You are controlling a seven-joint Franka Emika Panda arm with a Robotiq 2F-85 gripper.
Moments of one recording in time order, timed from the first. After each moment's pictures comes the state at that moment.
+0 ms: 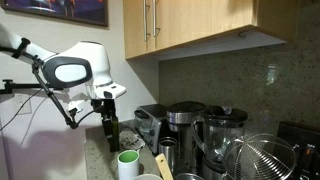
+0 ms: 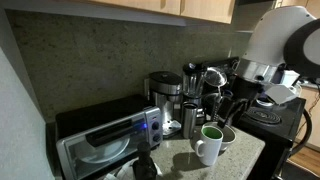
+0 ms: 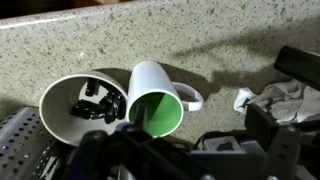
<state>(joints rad) 0.05 -0.57 0.10 -2.68 0.17 2.29 0.23</state>
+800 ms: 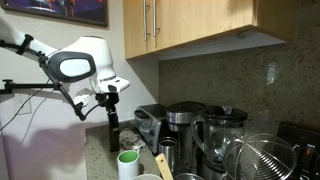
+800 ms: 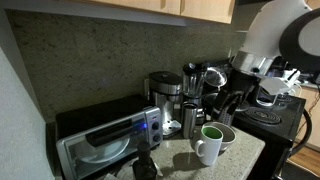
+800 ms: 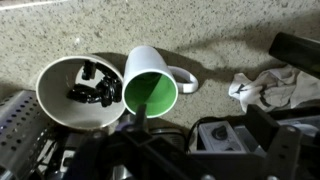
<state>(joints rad) 0.04 -0.54 0.09 -2.62 0.16 2.30 0.22</state>
